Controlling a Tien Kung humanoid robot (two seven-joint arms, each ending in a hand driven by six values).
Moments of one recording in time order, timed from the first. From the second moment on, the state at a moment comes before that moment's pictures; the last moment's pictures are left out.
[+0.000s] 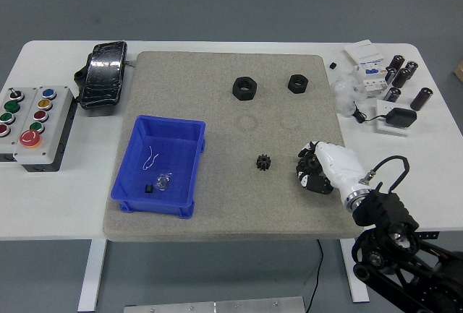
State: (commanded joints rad) left arm -0.04 0.11 -1.82 -0.18 2.08 -0.05 0.20; right arm 0.28 -0.38 0.72 1.54 -2.00 -0.32 -0.49
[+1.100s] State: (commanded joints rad) left arm -0.04 0.11 -1.83 -0.18 2.09 -0.06 0.21; right arm 0.74 -0.04 0.37 1.40 -1.78 -0.10 -0.47
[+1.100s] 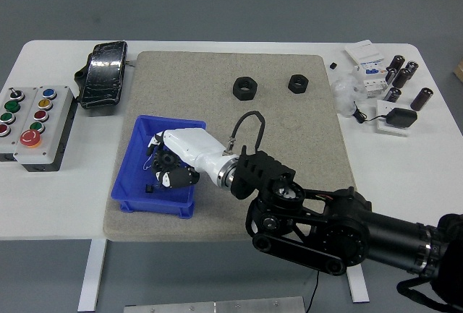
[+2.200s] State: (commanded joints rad) left arm -0.04 0.11 -1.84 -0.18 2.10 -0.06 0.20; right arm 0.51 -0.22 0.61 1.43 -1.99 0.07 -0.65
